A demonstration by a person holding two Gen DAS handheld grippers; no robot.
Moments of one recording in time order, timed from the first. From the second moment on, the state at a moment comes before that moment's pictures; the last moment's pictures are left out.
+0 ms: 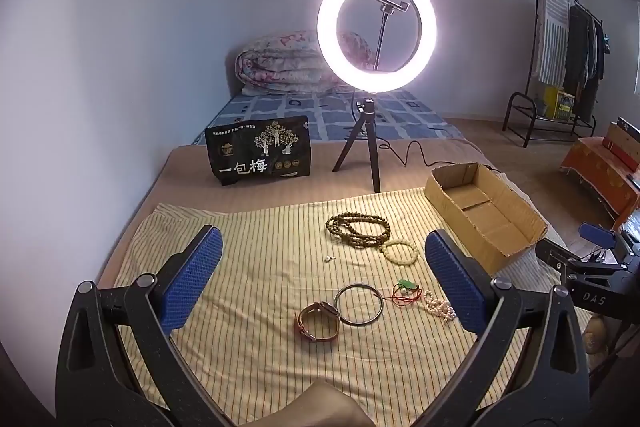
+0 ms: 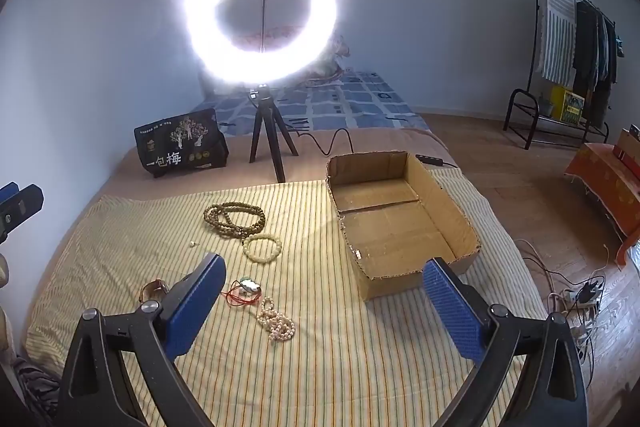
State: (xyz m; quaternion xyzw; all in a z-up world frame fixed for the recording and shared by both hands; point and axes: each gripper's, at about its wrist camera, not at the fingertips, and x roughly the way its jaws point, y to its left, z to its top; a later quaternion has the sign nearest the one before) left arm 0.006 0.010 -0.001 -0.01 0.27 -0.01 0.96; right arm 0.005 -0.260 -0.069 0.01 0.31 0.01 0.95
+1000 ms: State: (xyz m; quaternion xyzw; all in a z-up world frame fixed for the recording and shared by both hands) left arm 0.006 0.008 -0.006 -0.01 0.26 -0.01 0.96; right arm 0.006 -0.260 -0.070 0.02 0.32 0.01 0.95
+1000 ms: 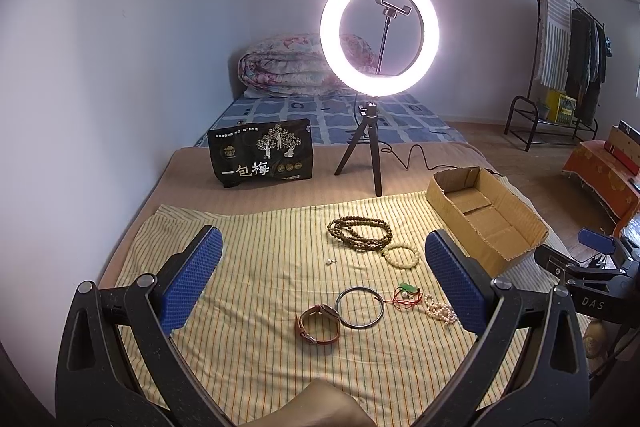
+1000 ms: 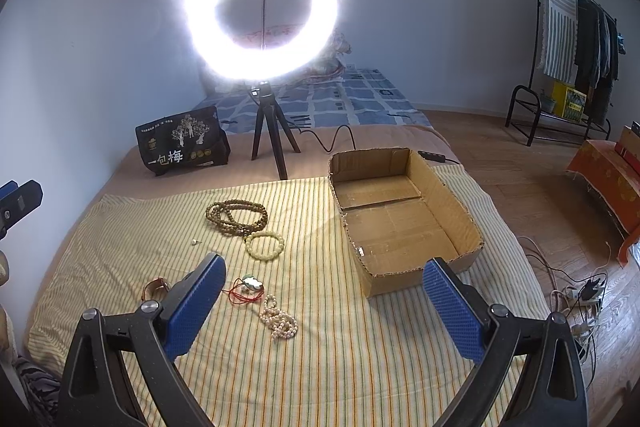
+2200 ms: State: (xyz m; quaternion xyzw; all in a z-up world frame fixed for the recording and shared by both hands) left arm 0.005 0.007 -0.008 -0.01 0.26 -0.01 0.96; right arm 0.008 -0.259 -0.073 0.02 0.33 0.02 0.94
